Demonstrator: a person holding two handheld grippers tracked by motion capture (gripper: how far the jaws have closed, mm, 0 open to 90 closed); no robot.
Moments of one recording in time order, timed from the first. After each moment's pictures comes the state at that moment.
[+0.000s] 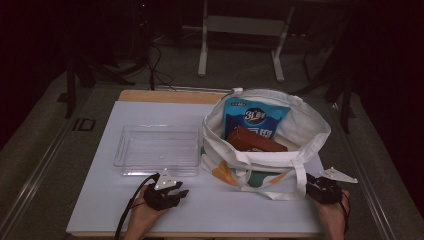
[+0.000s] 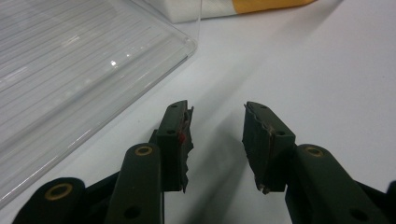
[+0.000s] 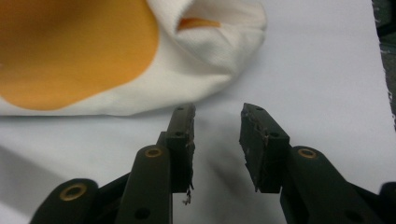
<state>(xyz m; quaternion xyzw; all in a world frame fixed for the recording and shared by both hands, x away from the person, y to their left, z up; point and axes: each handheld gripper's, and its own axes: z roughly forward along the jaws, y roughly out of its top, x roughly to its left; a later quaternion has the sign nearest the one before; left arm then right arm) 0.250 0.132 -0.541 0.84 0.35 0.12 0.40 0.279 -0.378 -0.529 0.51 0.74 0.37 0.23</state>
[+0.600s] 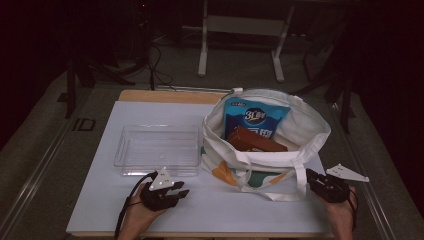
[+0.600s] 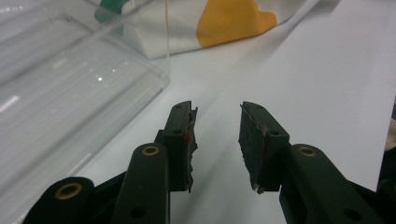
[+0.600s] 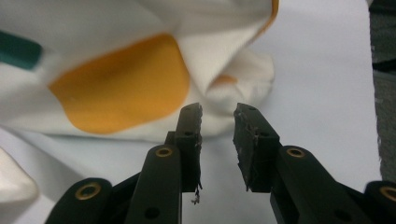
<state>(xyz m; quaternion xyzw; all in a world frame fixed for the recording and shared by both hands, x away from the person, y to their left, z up) 0.241 0.134 -0.507 0.85 0.30 0.12 0.42 0.274 -0.382 -0.499 0.47 0.74 0.42 0.23</state>
